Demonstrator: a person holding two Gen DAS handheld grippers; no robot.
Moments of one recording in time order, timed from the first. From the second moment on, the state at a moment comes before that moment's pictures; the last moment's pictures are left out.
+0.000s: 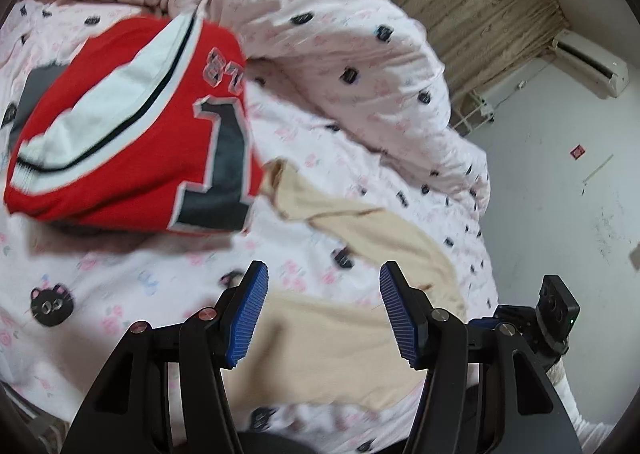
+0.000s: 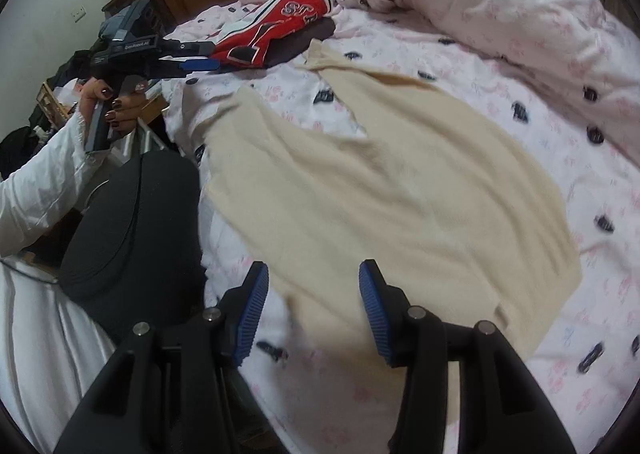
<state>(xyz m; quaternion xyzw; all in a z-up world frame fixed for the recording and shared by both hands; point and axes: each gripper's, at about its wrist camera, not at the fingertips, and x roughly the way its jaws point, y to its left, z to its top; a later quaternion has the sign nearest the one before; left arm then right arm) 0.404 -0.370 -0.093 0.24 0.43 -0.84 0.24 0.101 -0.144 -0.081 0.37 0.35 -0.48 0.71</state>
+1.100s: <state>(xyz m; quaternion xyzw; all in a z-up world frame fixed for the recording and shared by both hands) 0.411 -0.338 -0.119 0.28 0.37 -0.85 0.26 0.243 -0.387 -0.115 0.19 0.50 -0.49 0.69</state>
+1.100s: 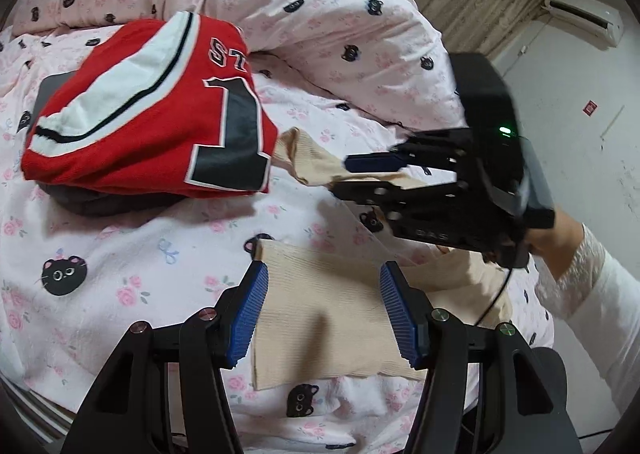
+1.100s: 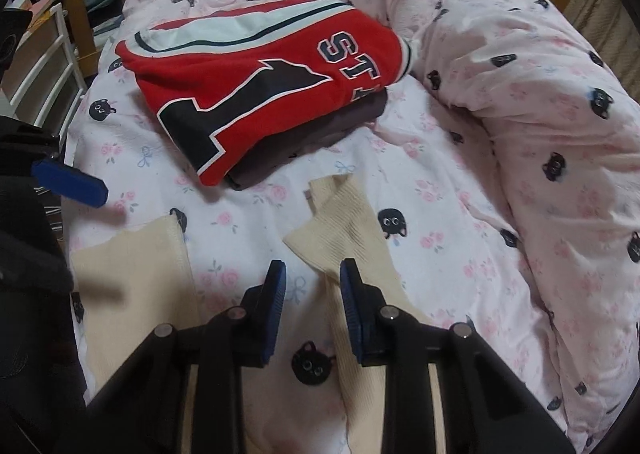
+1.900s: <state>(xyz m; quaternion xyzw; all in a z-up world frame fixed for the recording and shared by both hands) 0.397 -0.339 -0.126 0.27 0.42 -0.84 0.22 0.238 -0.435 -0.085 0.17 0.52 -0.49 0.68</state>
